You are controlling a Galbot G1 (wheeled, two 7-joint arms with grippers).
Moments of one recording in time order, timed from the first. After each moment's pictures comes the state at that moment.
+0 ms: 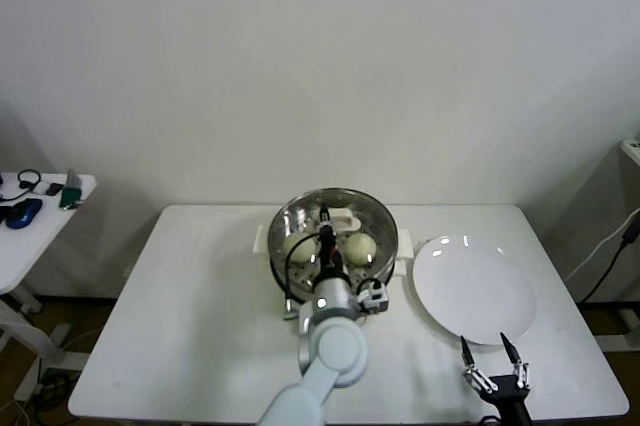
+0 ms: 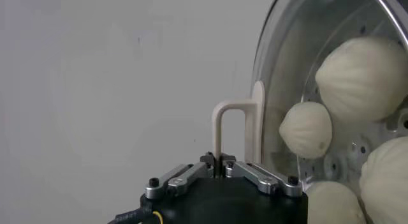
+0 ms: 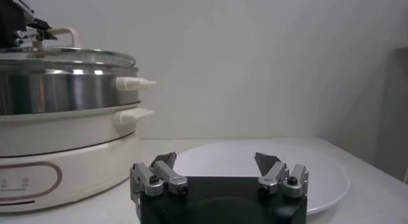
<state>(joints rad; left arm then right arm) 0.98 -1.61 0.12 -1.71 1.68 0.74 0.26 -1.70 1.20 0.58 1.65 0.42 0.50 -0.12</state>
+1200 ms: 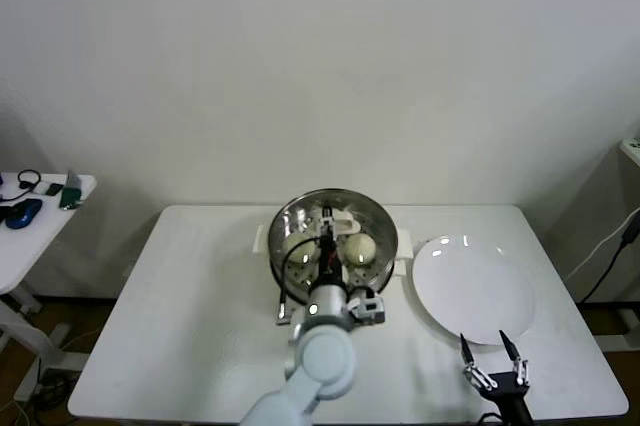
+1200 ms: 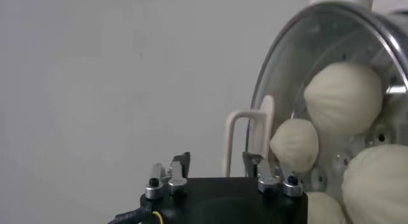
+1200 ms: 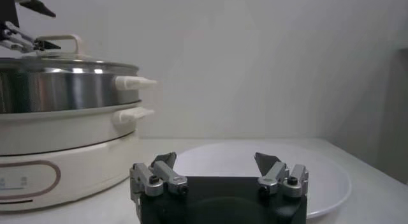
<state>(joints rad) 0.98 -1.49 0.18 -1.81 1.51 0.74 0.28 -1.68 1.20 0.58 1.65 0.41 0.48 -0.13</state>
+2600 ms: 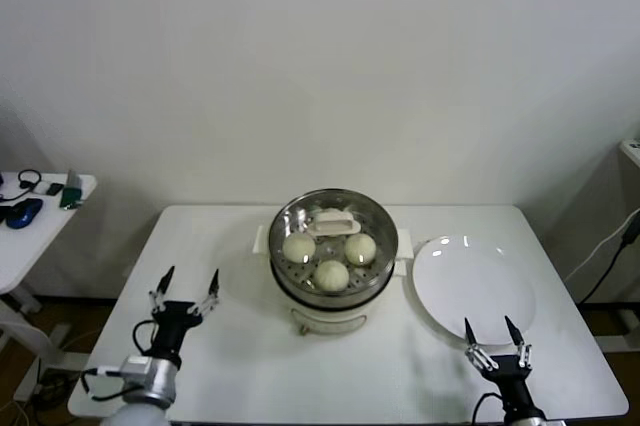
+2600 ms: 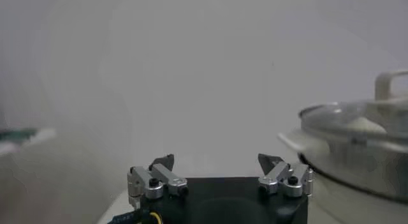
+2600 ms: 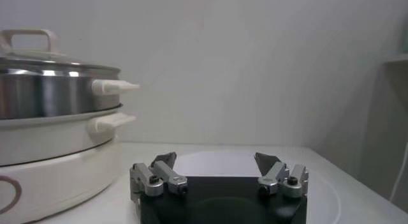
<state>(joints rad) 1.52 -1.30 -0.58 -1.91 -0.19 -0.07 -0.03 -1.64 1.20 0.59 1.68 0.36 0.40 -0.04</state>
